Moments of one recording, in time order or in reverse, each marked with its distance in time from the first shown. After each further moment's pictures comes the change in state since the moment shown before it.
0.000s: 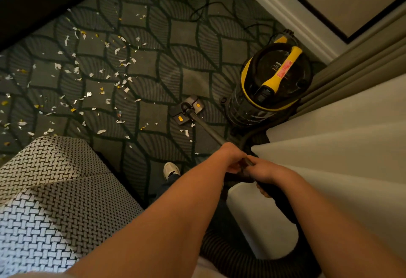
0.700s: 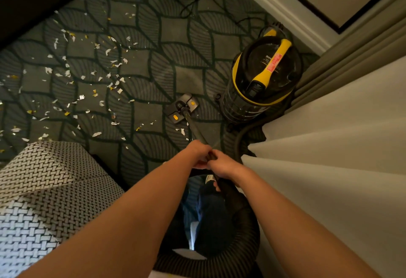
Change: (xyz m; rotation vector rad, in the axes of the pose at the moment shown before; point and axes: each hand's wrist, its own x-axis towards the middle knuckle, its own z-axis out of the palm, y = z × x) left_hand 0.019 -0.031 -0.050 -0.005 0.139 -0.046; right_hand 0.011 -0.044 0.054 0.083 -0.071 -0.113
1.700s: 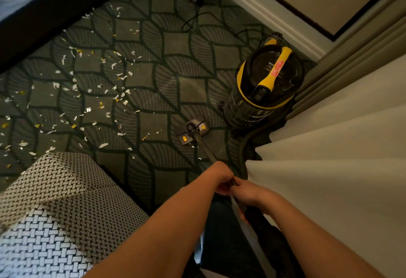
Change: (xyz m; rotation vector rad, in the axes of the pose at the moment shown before) left_hand -0.050 -0.033 0.023 0.267 -0.188 -0.009; right_hand -0.040 0.044 0.030 0.007 -0.015 0.109
